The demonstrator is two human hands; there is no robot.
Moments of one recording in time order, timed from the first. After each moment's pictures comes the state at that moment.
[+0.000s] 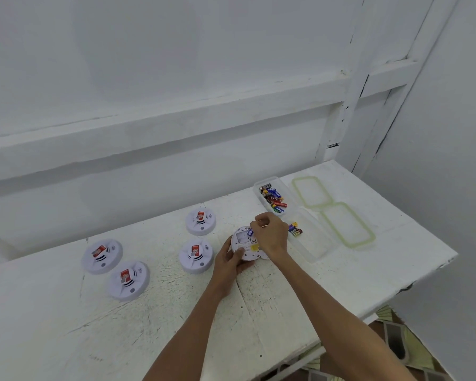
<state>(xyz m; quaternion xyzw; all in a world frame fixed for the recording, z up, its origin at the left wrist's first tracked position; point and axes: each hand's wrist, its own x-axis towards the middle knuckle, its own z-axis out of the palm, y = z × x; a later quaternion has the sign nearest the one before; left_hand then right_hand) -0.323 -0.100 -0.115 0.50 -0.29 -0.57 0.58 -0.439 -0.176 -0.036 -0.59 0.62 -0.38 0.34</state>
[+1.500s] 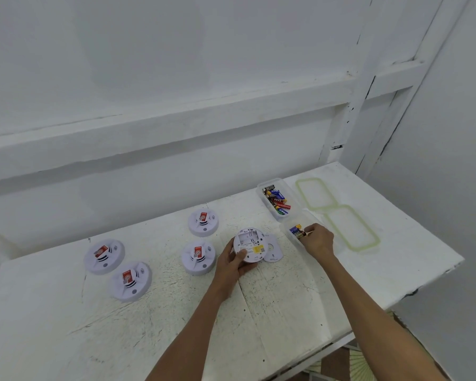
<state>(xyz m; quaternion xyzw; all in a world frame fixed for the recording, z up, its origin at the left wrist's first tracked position) -0.320 -0.101 -0.114 0.48 -0.24 -0.60 0.59 -0.545 -0.230 -0.078 -0.58 0.73 -0.22 0.29</state>
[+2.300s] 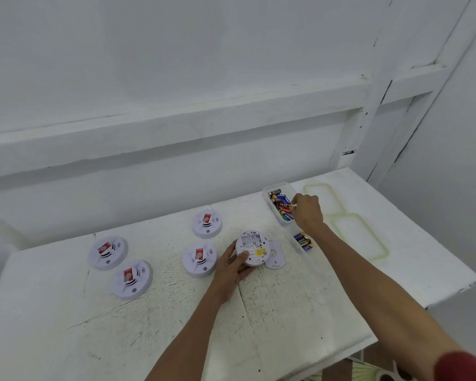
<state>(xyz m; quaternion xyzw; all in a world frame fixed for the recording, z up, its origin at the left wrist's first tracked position) -0.318 -0.109 -0.116 0.49 -0.19 -0.61 0.59 -0.496 -0.313 -0.046 -0.75 0.64 -0.12 0.13</state>
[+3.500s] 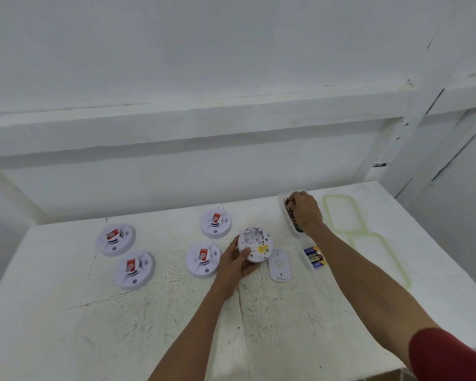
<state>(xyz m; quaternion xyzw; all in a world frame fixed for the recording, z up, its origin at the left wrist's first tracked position) -0.318 -0.134 -0.123 0.52 -0.19 -0.55 0.62 -0.459 -0.363 -0.067 -0.83 0.52 -0.16 0.12</state>
